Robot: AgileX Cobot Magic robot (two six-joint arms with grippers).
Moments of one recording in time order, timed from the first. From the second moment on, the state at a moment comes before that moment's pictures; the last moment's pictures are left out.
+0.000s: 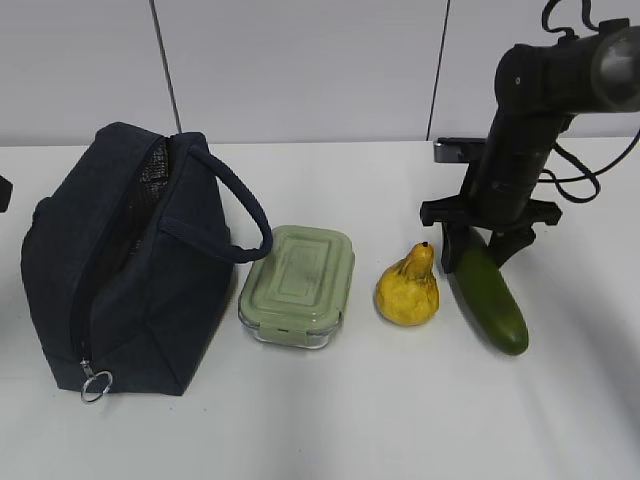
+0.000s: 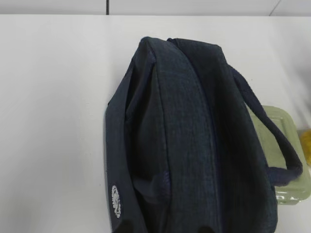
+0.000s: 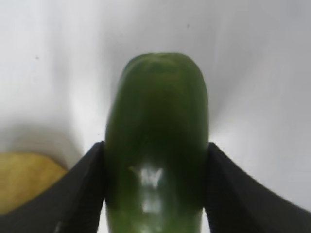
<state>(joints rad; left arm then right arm) -0.11 1.09 -0.88 -0.29 0.78 0.24 0.17 2.19 -1.67 0.11 1.07 0.06</state>
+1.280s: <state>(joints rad) -0.11 1.32 -0.89 -0.39 0.79 0.38 0.33 2.01 -1.99 0.61 1.06 -0.40</state>
